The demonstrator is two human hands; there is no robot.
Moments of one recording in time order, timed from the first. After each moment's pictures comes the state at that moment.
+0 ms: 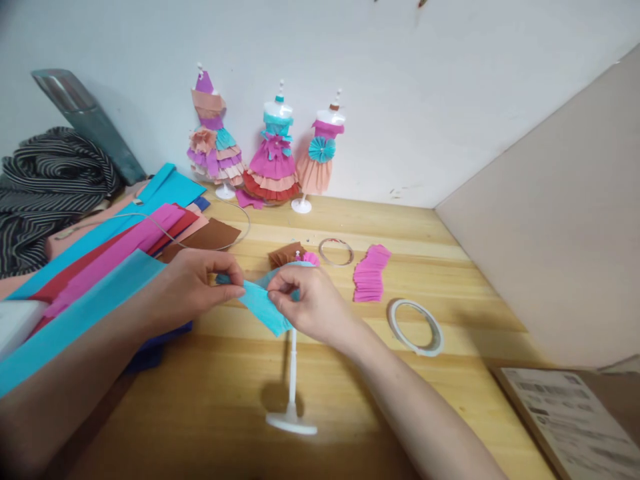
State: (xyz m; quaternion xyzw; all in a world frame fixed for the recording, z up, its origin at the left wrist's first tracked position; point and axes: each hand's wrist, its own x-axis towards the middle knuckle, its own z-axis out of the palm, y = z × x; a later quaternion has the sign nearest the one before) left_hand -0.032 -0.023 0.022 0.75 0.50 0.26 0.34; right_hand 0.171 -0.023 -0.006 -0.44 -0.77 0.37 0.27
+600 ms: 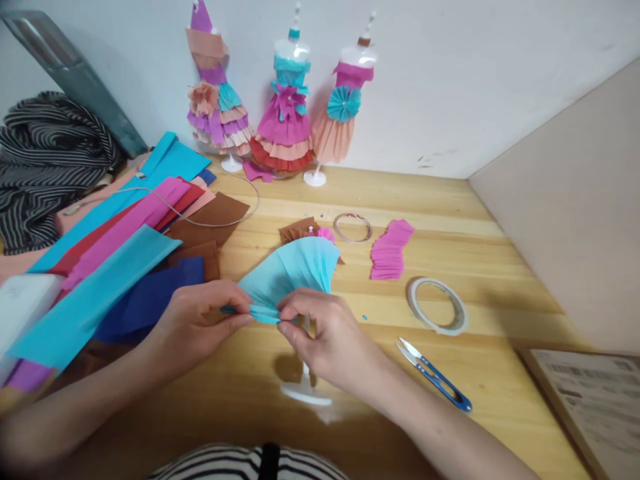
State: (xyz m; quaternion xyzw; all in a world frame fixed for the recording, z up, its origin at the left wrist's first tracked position) left_hand -0.037 -0.082 -0.026 0.75 0.47 0.32 0.33; right_hand 0.174 -0.079 -0.028 -0.42 -0.78 0.38 0.27
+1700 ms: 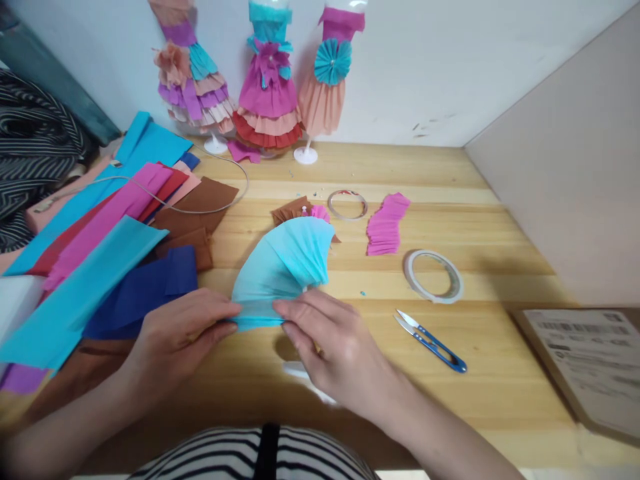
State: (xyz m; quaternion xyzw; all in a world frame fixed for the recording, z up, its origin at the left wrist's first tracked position) left_hand -0.046 -0.107 -0.033 0.81 0.42 0.33 0.24; right_hand 0.178 -0.113 -0.034 -0.41 -0.82 0.22 0.35
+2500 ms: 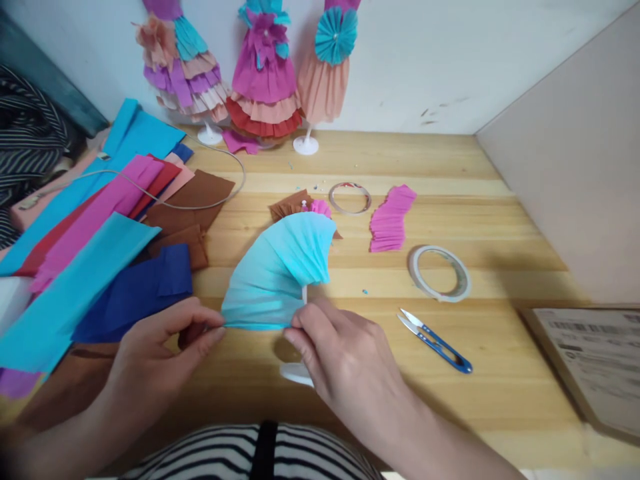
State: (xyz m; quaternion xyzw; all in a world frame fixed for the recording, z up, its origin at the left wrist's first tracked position) left_hand -0.043 -0.123 -0.029 0.71 0.57 0.28 0.30; right_hand 0.184 -0.123 -0.030 -0.49 -0.83 0.17 0.22
